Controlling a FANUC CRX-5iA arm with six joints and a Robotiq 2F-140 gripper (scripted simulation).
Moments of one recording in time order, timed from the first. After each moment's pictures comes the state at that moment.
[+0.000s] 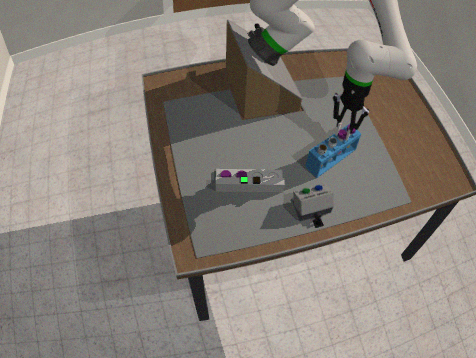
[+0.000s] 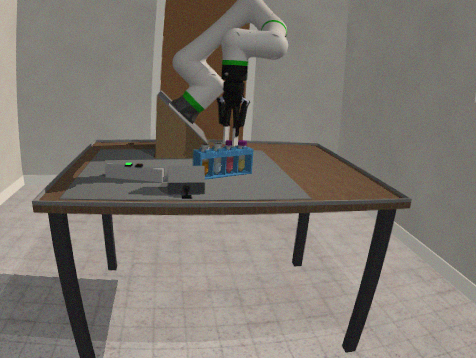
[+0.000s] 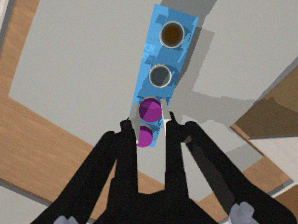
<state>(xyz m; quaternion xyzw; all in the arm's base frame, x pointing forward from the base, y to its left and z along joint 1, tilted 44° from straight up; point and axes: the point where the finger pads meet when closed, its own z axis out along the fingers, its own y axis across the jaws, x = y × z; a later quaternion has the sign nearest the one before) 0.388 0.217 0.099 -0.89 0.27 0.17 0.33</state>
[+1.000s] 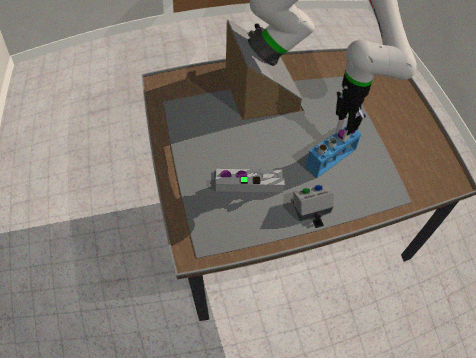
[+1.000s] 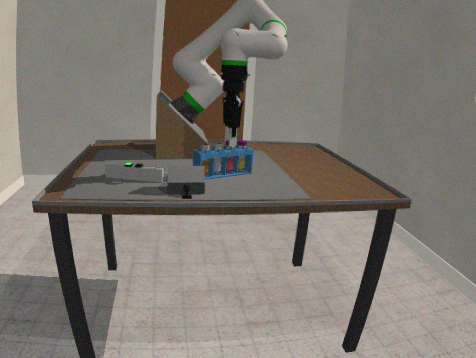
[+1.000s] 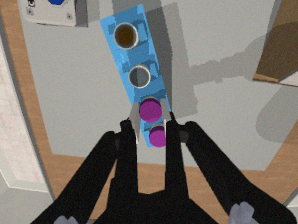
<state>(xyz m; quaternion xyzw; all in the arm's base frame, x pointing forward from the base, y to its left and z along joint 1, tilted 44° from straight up) 0.388 0.217 0.099 -0.78 0.50 0.25 0.28</state>
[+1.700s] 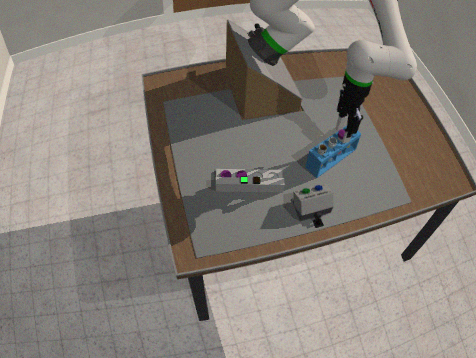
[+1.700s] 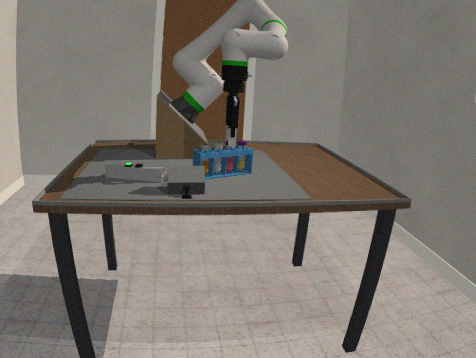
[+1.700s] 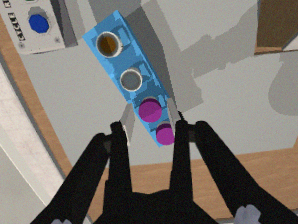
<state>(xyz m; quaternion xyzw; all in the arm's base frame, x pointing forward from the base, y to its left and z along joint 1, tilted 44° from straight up) 0.388 0.218 0.098 -0.72 0.59 0.28 0.24</state>
